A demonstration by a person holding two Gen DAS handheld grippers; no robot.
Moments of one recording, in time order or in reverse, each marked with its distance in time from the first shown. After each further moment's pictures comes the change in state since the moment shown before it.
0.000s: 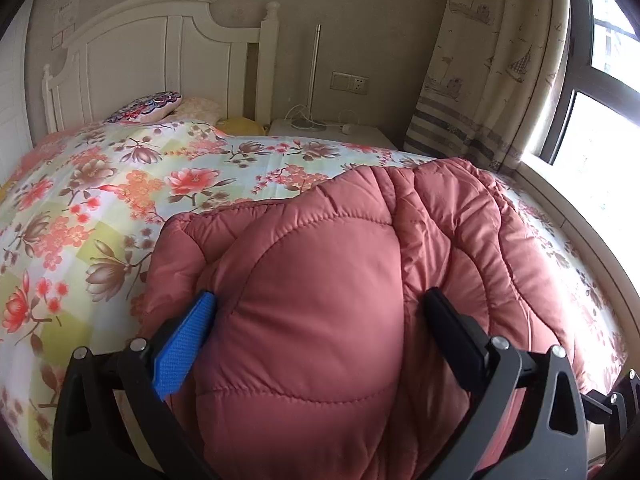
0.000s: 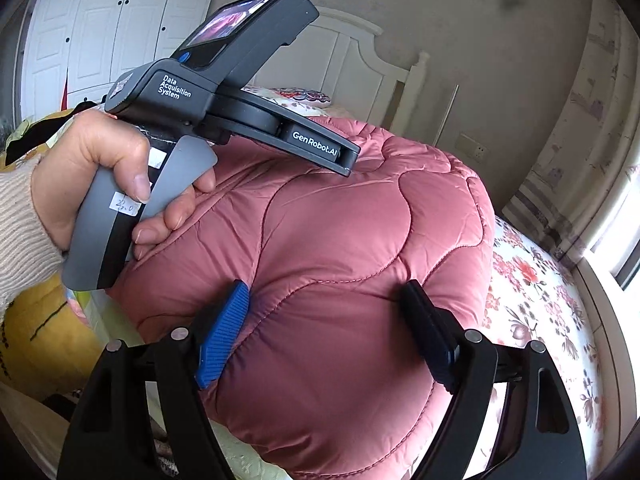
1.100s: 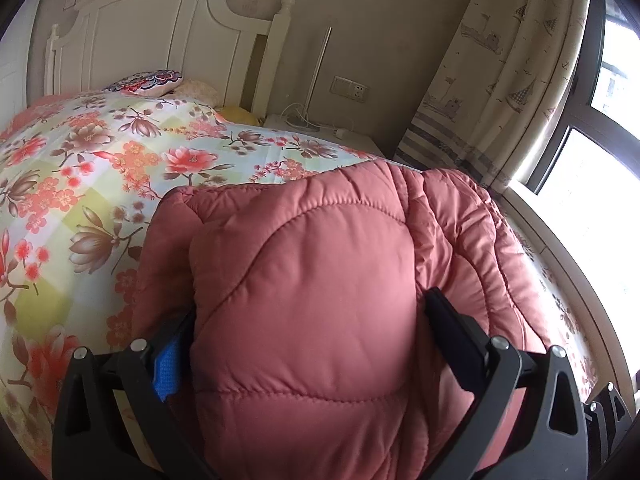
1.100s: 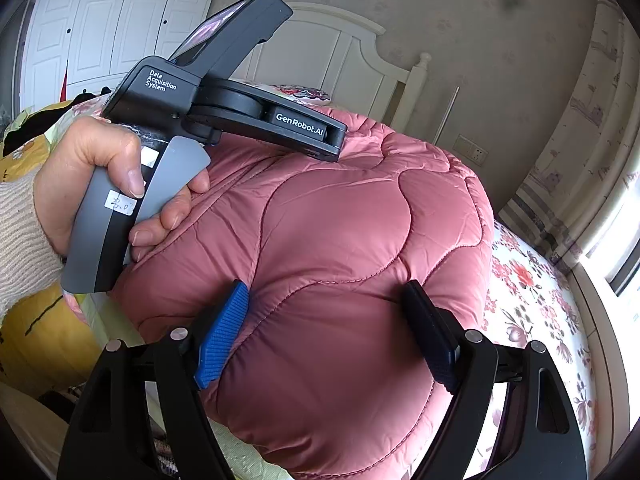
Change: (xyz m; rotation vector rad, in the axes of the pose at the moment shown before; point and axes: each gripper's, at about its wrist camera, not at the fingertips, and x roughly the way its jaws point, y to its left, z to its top) left arm 0.001 0.022 -0.007 -0.112 -0.007 -0.085; right arm 0.002 -0.002 0.000 -0.023 0.006 -0.011
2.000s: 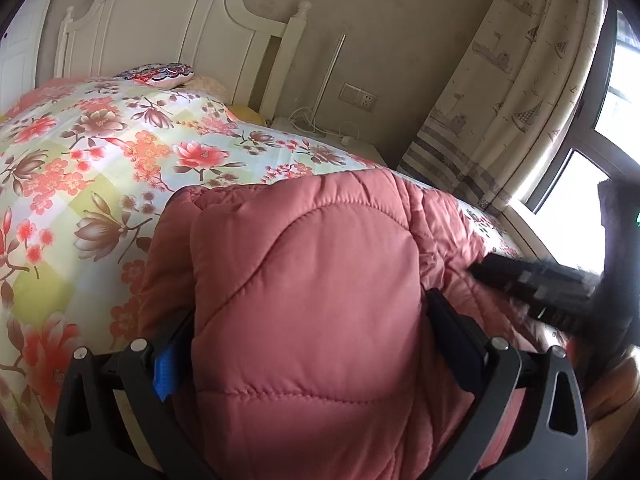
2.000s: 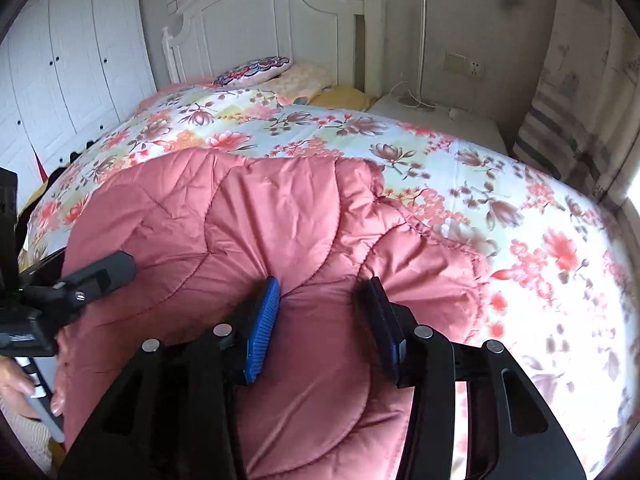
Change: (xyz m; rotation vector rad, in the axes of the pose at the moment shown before) left arm -0.006 0.016 -0.004 -0.079 -0.029 -0.021; right arm 0.114 -0.150 0.078 0.281 0.185 0.123
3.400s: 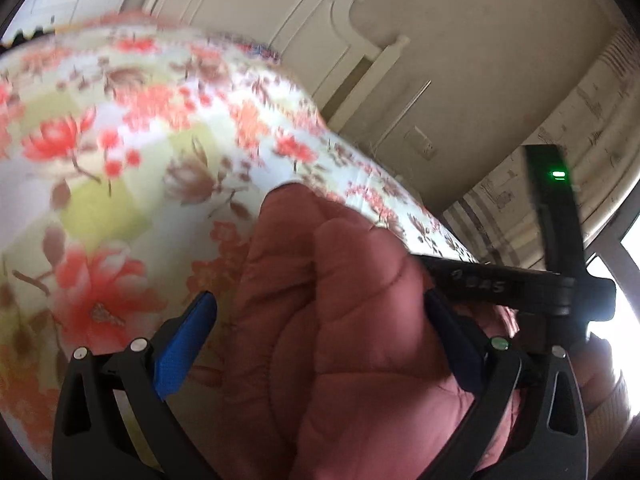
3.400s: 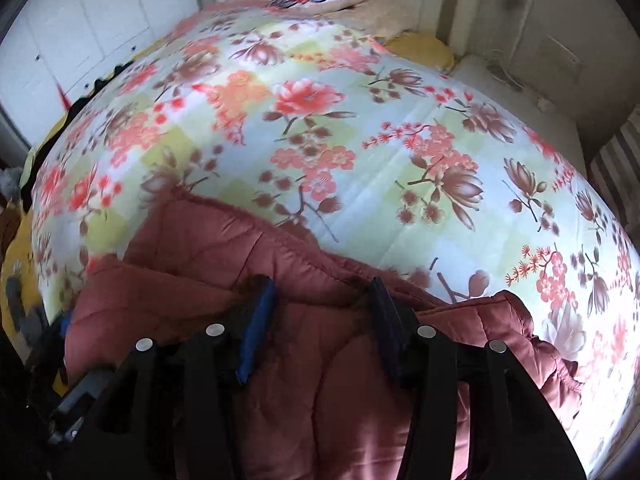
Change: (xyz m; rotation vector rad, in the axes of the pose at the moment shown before) left arm -0.023 0.072 -0.015 -0.364 -0.052 0.050; right arm 0.104 0.098 0.085 -0.135 0.283 0.120
